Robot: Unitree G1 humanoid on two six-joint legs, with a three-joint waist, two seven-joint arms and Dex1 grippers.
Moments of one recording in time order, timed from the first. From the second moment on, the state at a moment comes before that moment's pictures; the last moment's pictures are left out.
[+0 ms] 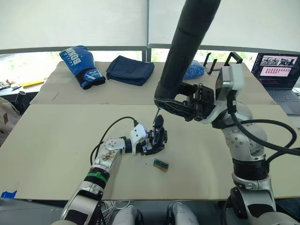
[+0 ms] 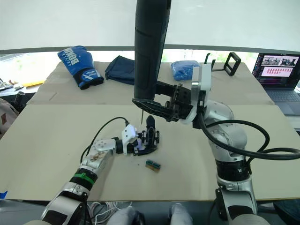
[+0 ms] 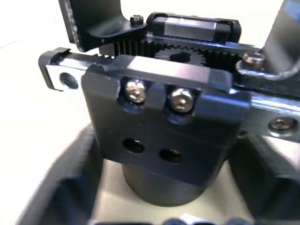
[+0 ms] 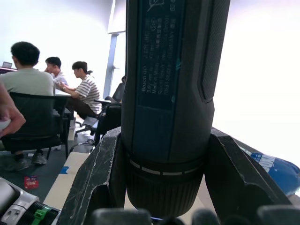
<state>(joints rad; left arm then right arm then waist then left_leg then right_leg) -0.54 0.24 -0.19 0.53 -0.12 -0.11 -1.04 -0.66 -0.40 -0.05 -0.30 0.74 0.37 1.00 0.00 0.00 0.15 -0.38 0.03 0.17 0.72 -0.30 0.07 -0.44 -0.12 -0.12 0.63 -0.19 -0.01</state>
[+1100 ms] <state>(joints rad) -0.27 0.61 -0.07 0.15 -0.35 -0.08 -1.40 -0.16 -0.59 -0.18 -0.64 0.80 0.34 0.94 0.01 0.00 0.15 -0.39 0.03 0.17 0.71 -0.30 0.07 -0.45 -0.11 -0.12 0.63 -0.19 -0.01</state>
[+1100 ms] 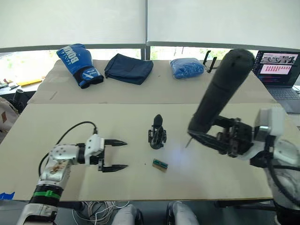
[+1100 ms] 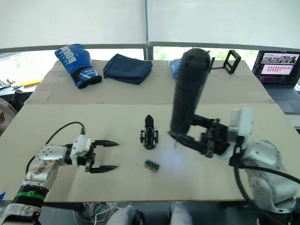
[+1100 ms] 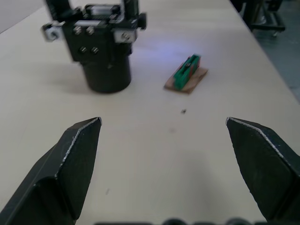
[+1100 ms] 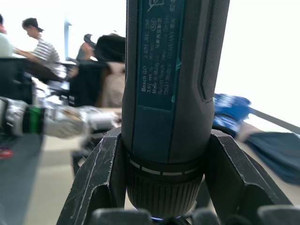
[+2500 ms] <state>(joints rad) -0.32 0.37 -0.30 0.18 -0.18 -0.06 -1.24 -0.19 -0.45 0.11 -0.40 0.52 0.12 1.06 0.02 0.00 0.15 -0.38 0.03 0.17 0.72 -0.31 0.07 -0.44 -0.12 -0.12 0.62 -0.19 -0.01</state>
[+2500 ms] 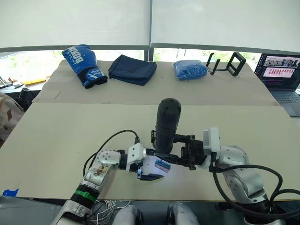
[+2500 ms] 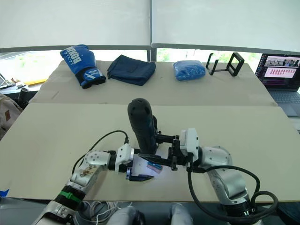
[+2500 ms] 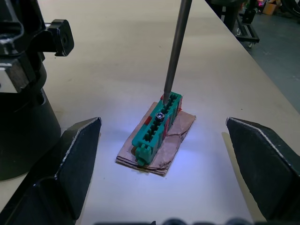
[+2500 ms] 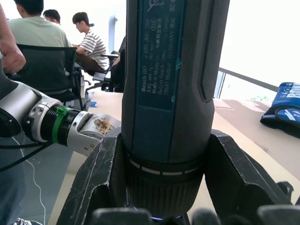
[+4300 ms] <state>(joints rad) -0.32 0.37 -0.31 0.19 -0.17 -0.09 -1.22 -0.18 -0.44 0.12 -0.36 0.49 0.10 1.06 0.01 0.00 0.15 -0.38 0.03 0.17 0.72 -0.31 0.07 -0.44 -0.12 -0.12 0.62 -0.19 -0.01</state>
